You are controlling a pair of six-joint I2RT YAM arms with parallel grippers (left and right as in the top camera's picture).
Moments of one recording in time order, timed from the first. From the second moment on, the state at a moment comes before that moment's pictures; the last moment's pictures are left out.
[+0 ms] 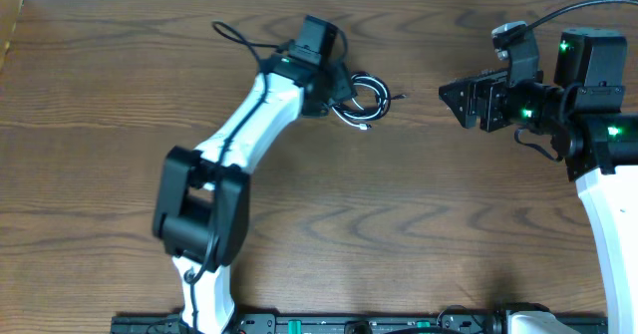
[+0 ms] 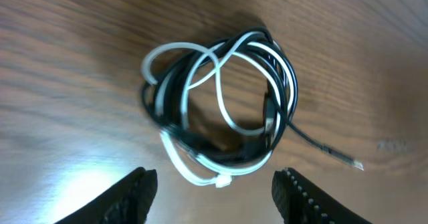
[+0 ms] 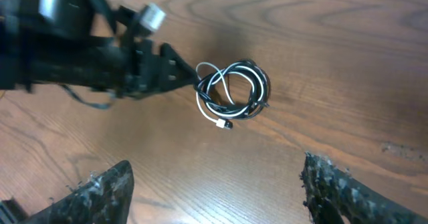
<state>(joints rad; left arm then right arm) -0.42 2.03 1.58 -0.62 0.18 -0.78 0.03 1.32 1.35 -0.81 -0.55 0.00</state>
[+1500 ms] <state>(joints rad) -0.48 2.03 1.61 -0.98 0.26 -0.37 0.03 1.39 1.35 -0.89 -0.52 0.00</state>
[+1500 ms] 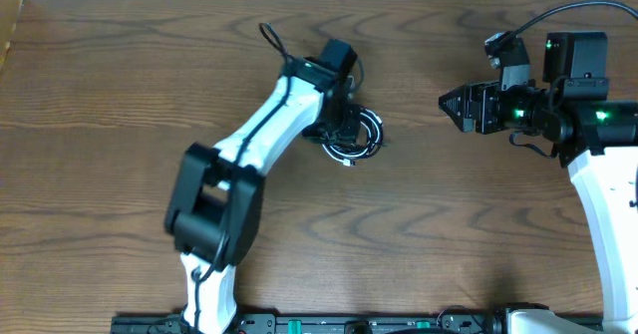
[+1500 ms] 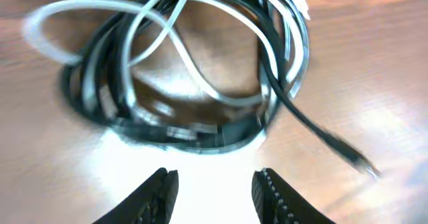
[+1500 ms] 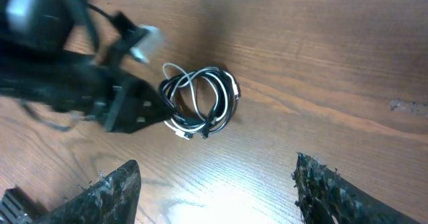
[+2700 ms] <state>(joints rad) -0.53 2.01 1.50 -0.79 0.11 -1.24 0.06 1.39 1.34 -0.90 -0.52 0.00</state>
